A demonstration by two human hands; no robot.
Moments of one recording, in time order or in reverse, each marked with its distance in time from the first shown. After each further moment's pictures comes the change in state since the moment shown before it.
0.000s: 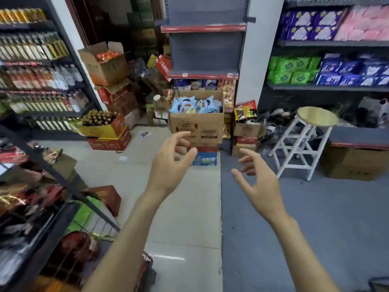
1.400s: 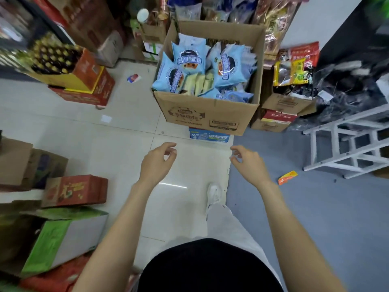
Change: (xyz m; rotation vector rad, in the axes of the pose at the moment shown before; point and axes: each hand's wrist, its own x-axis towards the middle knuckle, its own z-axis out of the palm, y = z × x) left_hand 0.450 -0.408 0.166 0.395 -0.300 -0.641; right_hand 0.480 0.386 0.268 -0.339 -0.672 0.488
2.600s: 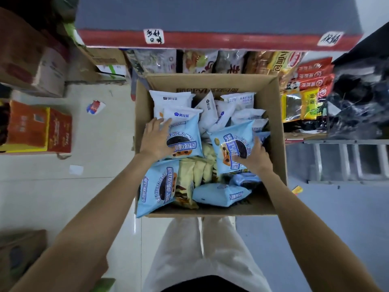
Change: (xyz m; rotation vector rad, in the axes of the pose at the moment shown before) left_hand 0.576 0.045 0.002 0.587 -0.364 0.314; right_hand 0.459 -0.005 -0.061 0.086 -0.129 0.638
